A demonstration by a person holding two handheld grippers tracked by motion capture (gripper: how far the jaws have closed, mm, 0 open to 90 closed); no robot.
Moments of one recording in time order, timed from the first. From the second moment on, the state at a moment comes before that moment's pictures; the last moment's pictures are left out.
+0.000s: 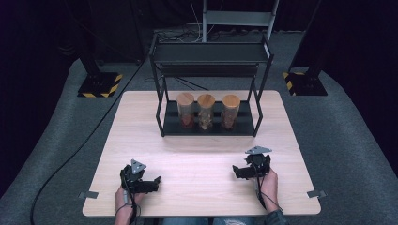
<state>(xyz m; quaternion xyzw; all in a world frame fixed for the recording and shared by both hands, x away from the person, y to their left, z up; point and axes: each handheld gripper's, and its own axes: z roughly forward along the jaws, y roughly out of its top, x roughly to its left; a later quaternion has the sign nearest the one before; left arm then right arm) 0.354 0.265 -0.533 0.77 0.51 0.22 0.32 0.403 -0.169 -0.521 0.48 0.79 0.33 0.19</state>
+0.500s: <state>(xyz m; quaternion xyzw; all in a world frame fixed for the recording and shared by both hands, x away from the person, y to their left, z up) 0.354 0.265 -0.533 0.77 0.51 0.22 0.32 0.354 -0.212 -0.533 0.49 0.78 0.33 0.21</state>
